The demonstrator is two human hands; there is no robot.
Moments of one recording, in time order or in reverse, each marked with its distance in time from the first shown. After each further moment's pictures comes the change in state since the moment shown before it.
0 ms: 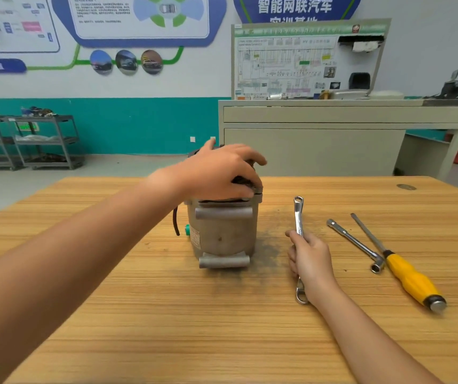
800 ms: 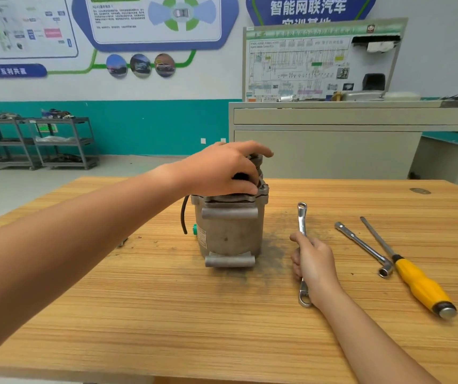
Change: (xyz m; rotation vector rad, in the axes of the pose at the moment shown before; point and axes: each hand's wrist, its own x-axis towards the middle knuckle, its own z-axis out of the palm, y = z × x) left_hand -0.001 -0.009 -0.001 -0.027 0.082 0.102; right_hand -0.005 -0.003 0.001 0.012 -0.023 0.056
